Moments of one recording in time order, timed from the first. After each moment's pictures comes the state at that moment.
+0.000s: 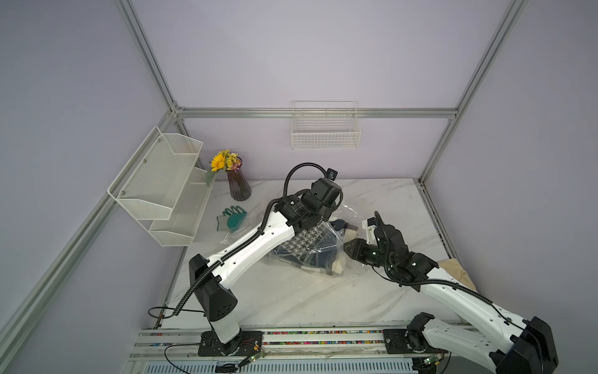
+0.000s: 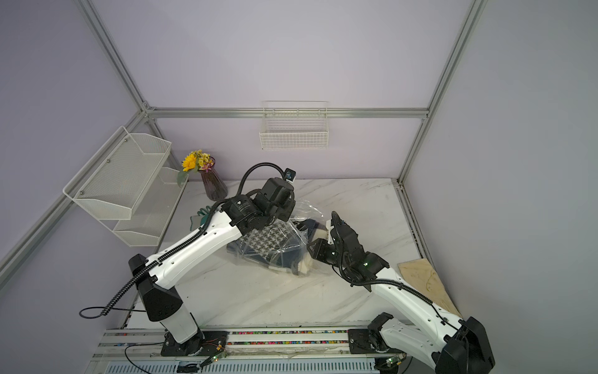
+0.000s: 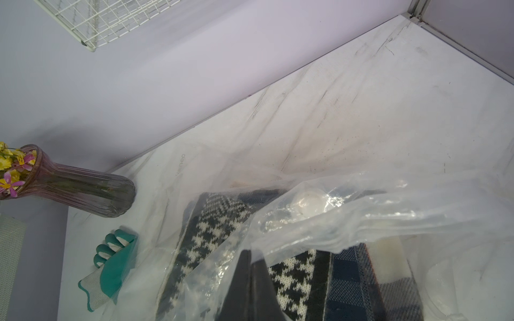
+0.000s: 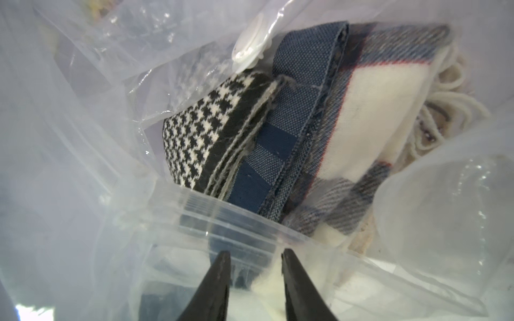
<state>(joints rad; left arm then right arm) -0.84 1.71 1.85 -0.86 -0.54 -0.13 0.59 1.06 0.76 -0.30 -0.20 0.89</state>
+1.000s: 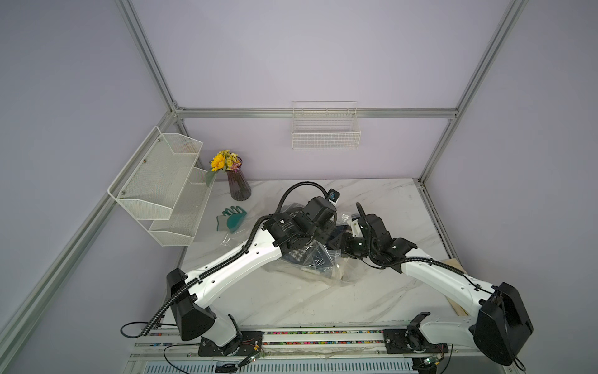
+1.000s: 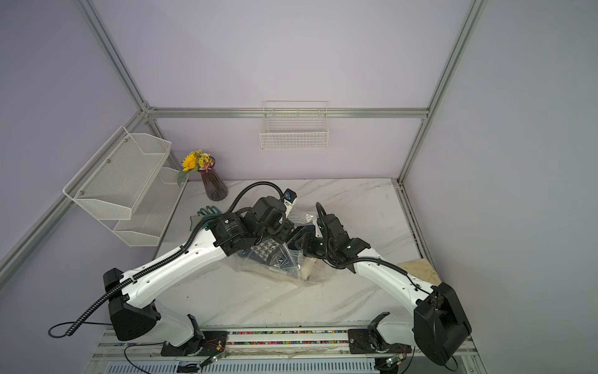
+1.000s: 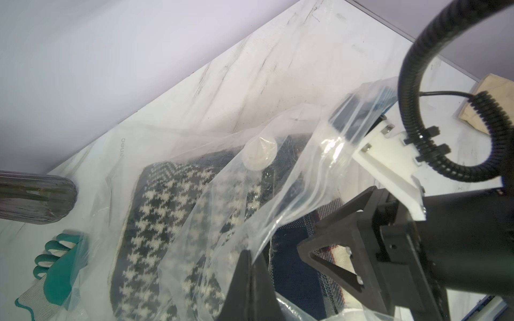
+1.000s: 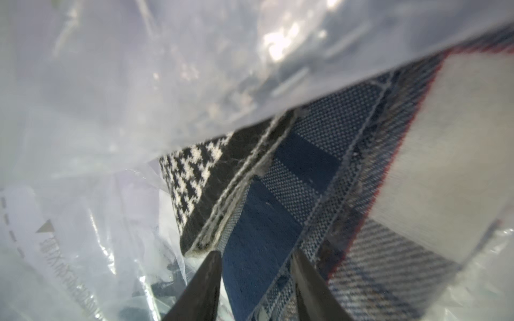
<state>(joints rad) -0.93 1.52 1.61 -0.83 -0.38 -0.15 0.60 1.30 0.88 -0.27 -0.32 0.90</state>
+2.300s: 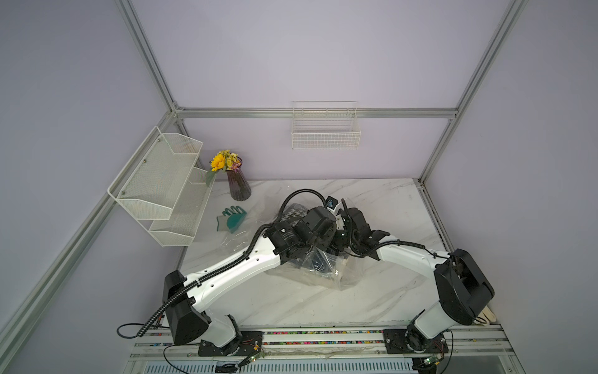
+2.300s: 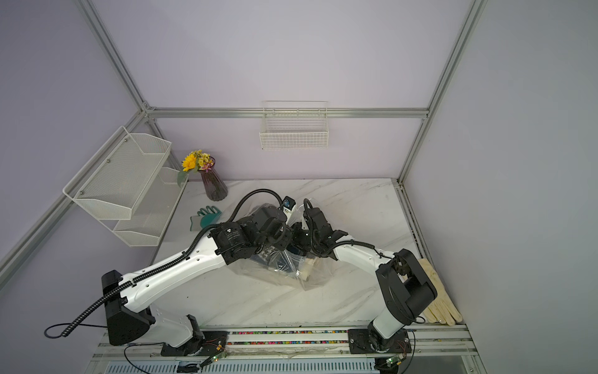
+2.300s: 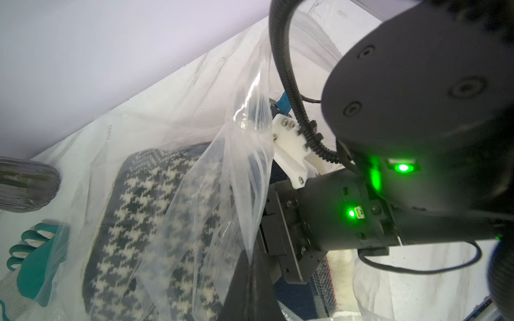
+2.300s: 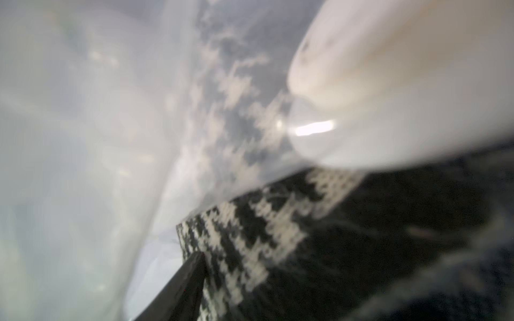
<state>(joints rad) -0.96 1.47 1.46 -0.74 -0.40 -0.21 0.61 1.60 0.98 -0.02 -0.41 1.03</state>
